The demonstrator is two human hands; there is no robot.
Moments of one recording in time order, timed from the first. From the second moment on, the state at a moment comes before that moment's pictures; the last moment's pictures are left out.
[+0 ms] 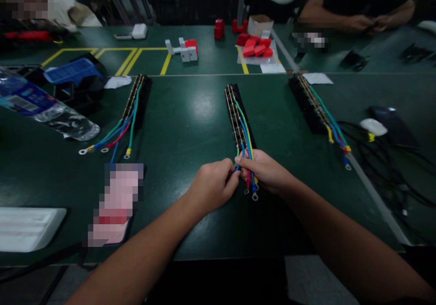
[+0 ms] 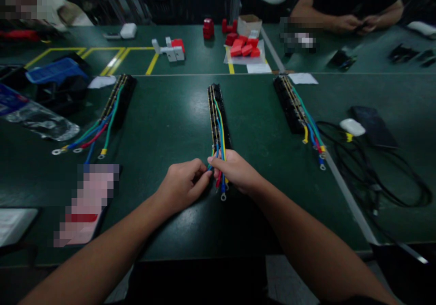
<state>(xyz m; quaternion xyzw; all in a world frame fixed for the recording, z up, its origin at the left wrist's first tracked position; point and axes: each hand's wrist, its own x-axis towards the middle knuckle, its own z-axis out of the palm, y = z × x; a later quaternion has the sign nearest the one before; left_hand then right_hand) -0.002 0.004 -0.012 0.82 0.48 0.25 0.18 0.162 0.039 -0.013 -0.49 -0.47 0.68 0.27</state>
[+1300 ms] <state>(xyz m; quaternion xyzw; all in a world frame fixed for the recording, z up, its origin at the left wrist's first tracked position) -0.001 0.005 -0.009 0.84 0.47 0.21 0.19 0.162 0.036 -0.012 -0.47 -0.45 0.71 0.27</state>
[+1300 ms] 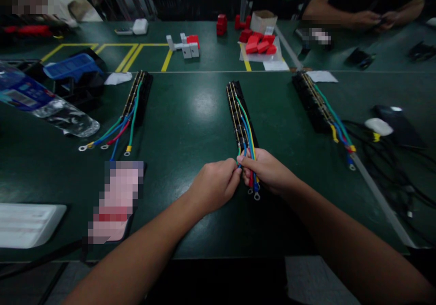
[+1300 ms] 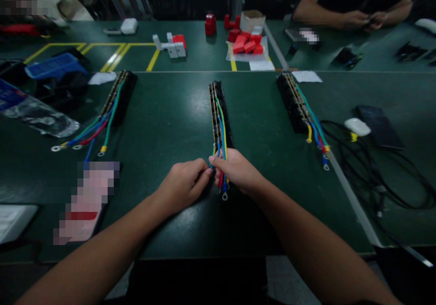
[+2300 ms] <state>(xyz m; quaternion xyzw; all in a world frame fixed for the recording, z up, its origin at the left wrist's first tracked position) -0.003 0.003 -0.011 0.84 0.48 0.21 0.16 0.159 0.036 -0.009 -0.49 -0.47 0.69 0.26</state>
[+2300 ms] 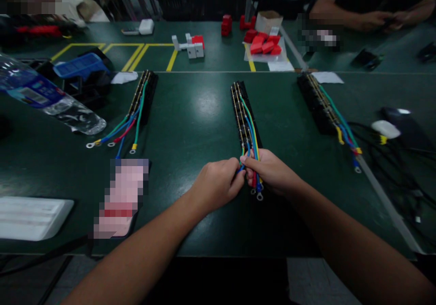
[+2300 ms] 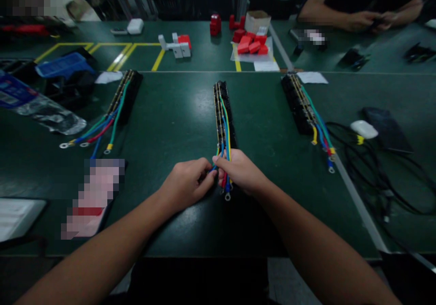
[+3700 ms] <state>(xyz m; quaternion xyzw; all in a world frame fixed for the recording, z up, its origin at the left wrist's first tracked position) -0.004 0.004 -0.011 0.84 0.47 0.21 0.15 0.159 0.035 -0.010 -0.52 -0.46 0.67 0.26</state>
